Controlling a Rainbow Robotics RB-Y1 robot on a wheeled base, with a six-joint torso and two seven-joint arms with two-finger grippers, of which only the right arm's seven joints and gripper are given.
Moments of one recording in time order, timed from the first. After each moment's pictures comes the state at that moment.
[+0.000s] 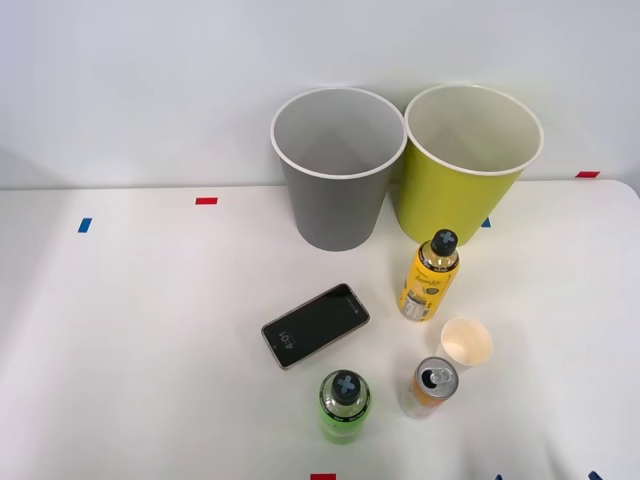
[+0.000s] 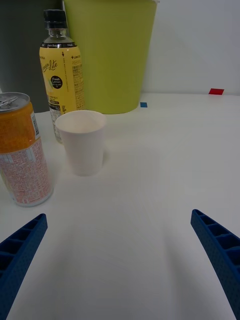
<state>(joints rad) 1.06 -0.36 0.33 -1.91 -0.23 -0.69 1.71</state>
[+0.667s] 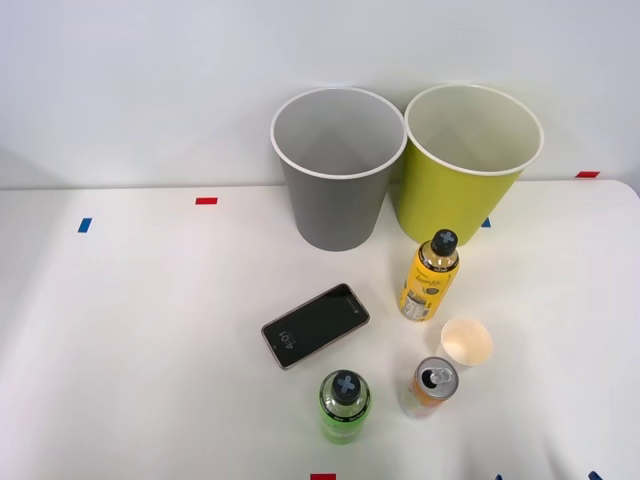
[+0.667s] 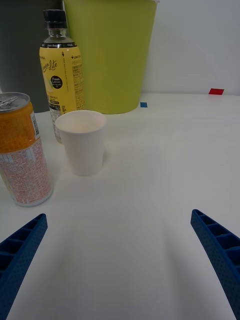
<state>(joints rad) 1.06 -0.36 0.33 -1.91 -0.23 -0.69 1.71</state>
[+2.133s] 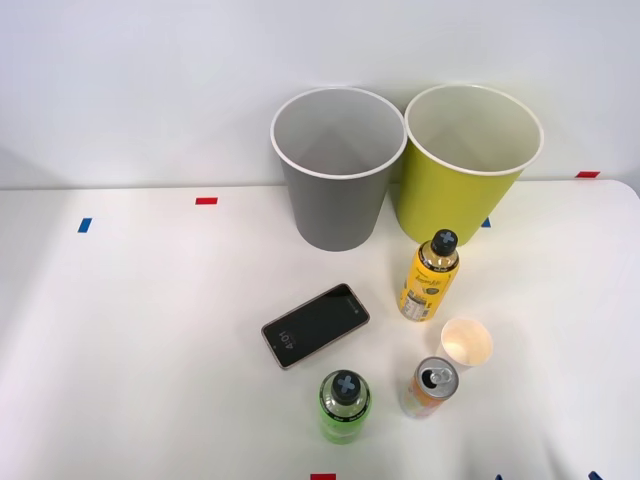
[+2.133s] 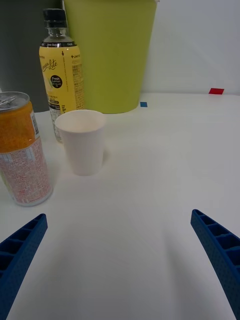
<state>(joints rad) 1.06 -0.36 0.33 -1.90 -0.23 -0.68 1.71</state>
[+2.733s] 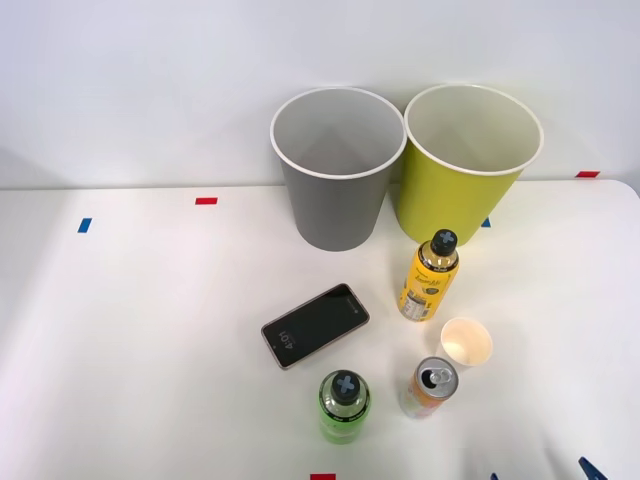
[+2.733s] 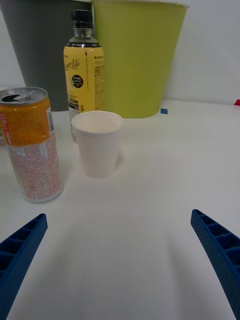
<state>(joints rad) 0.97 -0.48 0.35 -1.85 -0.26 -0.73 1.71</state>
